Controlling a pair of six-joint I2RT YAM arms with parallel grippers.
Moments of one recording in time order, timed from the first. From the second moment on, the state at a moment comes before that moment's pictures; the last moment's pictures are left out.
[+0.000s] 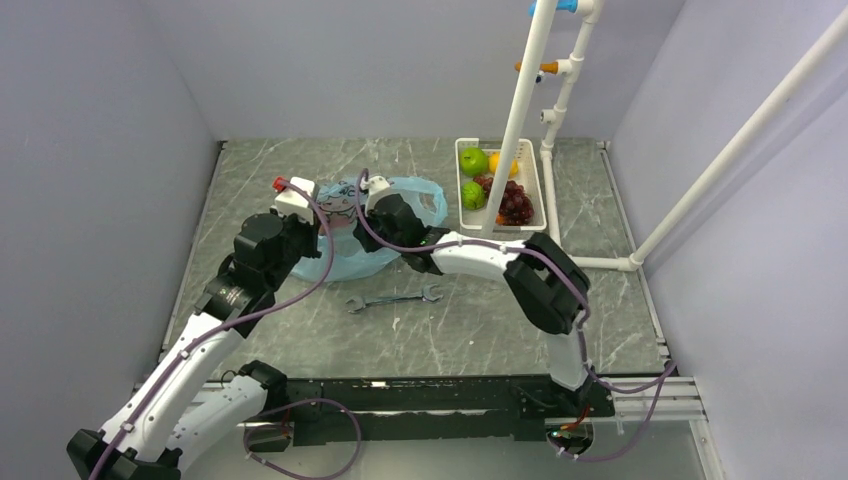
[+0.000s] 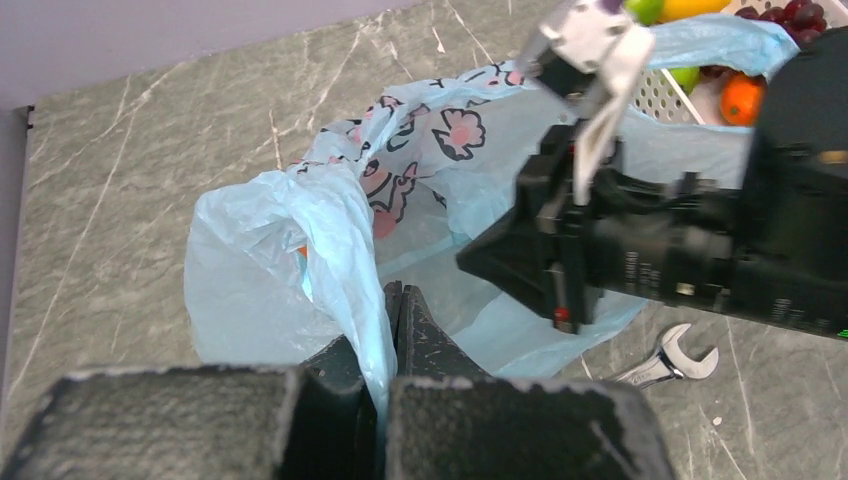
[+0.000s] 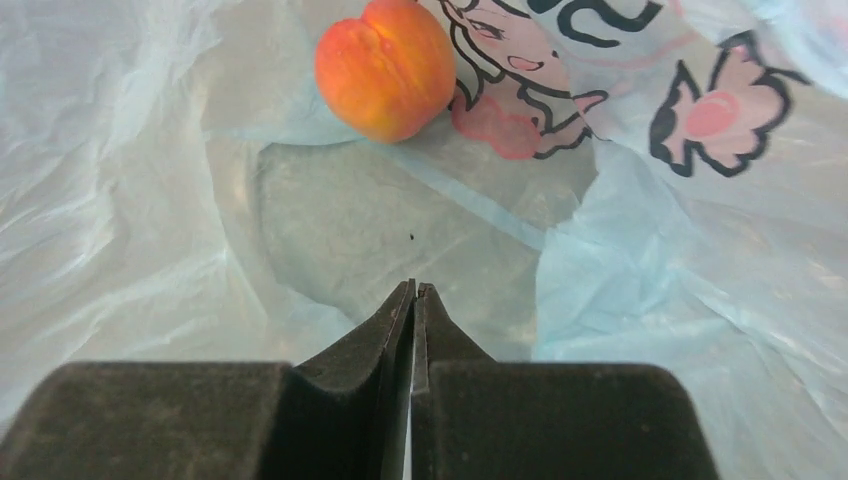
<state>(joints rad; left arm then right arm) -0.46 0.80 0.82 -0.27 -0.16 -0.02 0.90 2.02 1.38 0.24 0.03 0.33</state>
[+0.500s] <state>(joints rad) -0.46 0.66 0.78 -0.22 -0.12 -0.02 0.92 1.91 1.20 0.27 0.01 0.30</state>
